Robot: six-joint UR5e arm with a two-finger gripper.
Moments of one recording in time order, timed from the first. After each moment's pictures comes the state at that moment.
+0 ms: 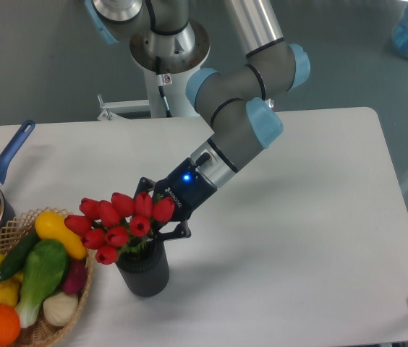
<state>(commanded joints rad) 2.52 -1.91 -1.79 -0.79 0.42 1.30</state>
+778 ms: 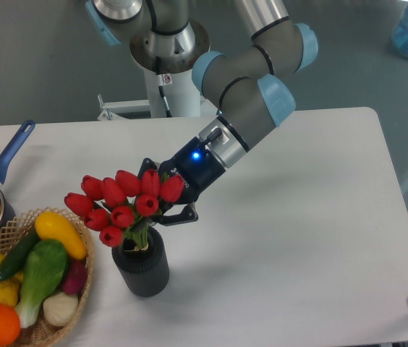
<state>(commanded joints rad) 2.54 -1.85 -1.79 -0.79 0.35 1.23</state>
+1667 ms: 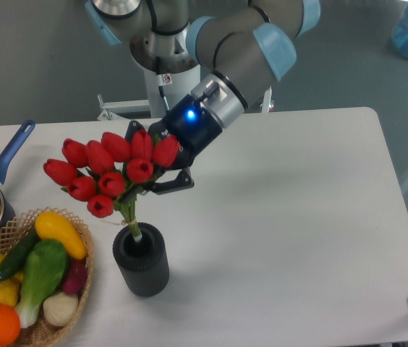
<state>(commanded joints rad) 2.55 -1.72 -1.75 -0.79 0.35 0.97</state>
